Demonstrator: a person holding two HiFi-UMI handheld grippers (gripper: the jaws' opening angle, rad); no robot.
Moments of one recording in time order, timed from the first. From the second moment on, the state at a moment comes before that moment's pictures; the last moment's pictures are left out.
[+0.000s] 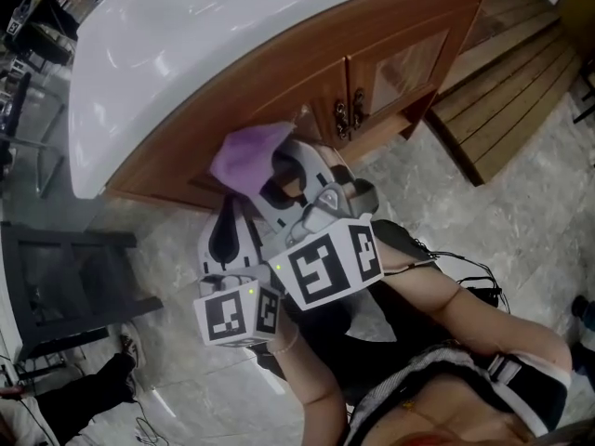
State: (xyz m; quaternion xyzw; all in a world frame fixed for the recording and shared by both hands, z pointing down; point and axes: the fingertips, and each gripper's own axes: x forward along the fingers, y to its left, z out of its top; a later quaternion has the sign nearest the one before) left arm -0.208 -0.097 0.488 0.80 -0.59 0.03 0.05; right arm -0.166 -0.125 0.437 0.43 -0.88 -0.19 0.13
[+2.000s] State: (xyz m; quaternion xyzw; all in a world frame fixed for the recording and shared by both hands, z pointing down) left arm -0.229 -0.072 0.520 0.79 -0.61 0.02 0.10; right arm -0.111 -0.114 0.470 0.40 -0.89 -0.16 0.14
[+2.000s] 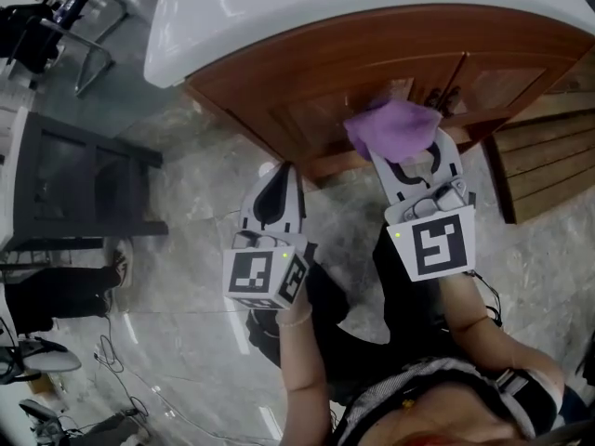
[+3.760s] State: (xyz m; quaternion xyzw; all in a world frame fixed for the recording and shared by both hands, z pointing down) left arm -0.233 -0.080 0.521 0.79 -0.60 0.02 0.10; right arm -0.202 -0.118 0.531 0.37 -0.90 -0.17 0.17
